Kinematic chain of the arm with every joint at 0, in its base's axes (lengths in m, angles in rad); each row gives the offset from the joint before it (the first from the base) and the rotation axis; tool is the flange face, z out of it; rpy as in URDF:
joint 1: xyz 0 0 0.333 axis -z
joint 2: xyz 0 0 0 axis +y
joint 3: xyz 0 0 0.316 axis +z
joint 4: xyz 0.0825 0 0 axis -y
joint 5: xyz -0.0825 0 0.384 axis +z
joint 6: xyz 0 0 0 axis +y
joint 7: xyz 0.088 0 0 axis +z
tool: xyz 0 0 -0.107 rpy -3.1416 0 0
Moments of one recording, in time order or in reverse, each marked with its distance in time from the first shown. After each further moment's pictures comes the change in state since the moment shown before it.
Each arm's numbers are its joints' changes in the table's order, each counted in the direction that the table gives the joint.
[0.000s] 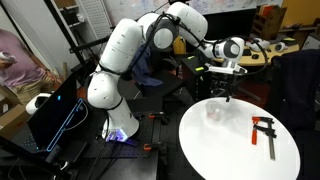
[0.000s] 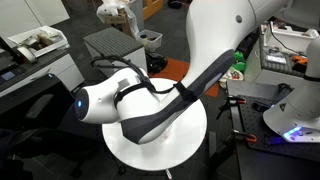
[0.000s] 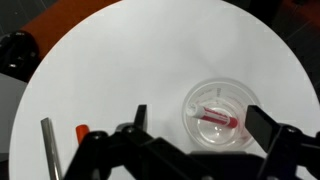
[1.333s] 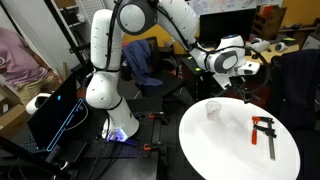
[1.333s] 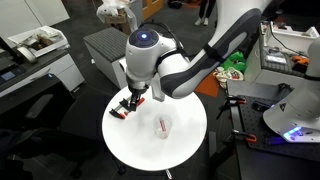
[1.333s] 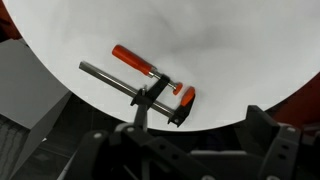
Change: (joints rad) arm 0.072 -0.290 -0.171 -0.486 0.065 -1.024 -0.476
